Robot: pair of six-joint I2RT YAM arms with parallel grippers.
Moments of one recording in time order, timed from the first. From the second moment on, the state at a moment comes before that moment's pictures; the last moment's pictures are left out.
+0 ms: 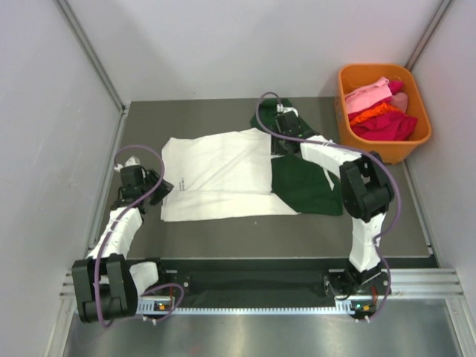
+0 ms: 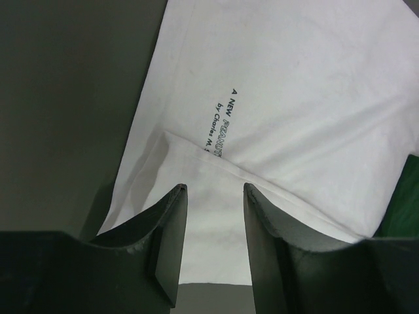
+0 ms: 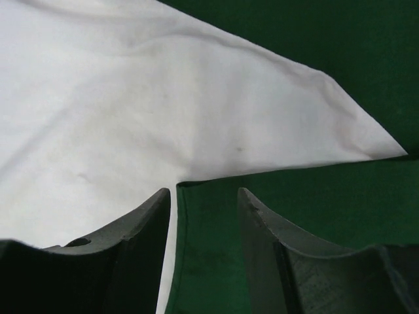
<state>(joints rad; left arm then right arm) 0.14 1.10 0.56 -0.18 0.17 -0.62 0.48 1.97 1.45 -0.28 0.18 0.34</state>
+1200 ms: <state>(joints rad) 0.14 1.10 0.56 -0.18 0.17 -0.60 0.51 2.10 1.52 -0.34 0.21 0.34</state>
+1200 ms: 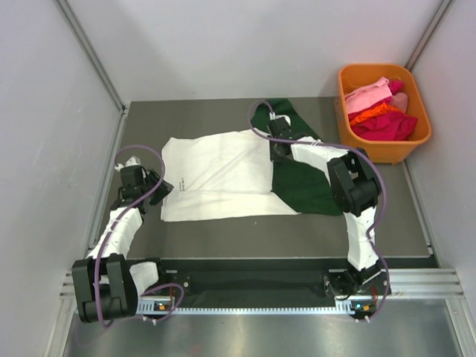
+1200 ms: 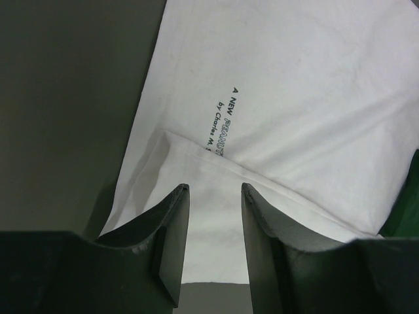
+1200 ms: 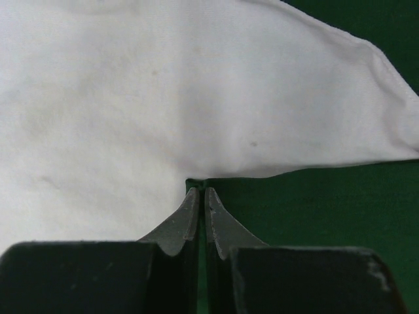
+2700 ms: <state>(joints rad) 0.14 1.01 0.54 -0.26 0.08 -0.61 0.38 1.41 0.80 -0.24 0.26 0.45</state>
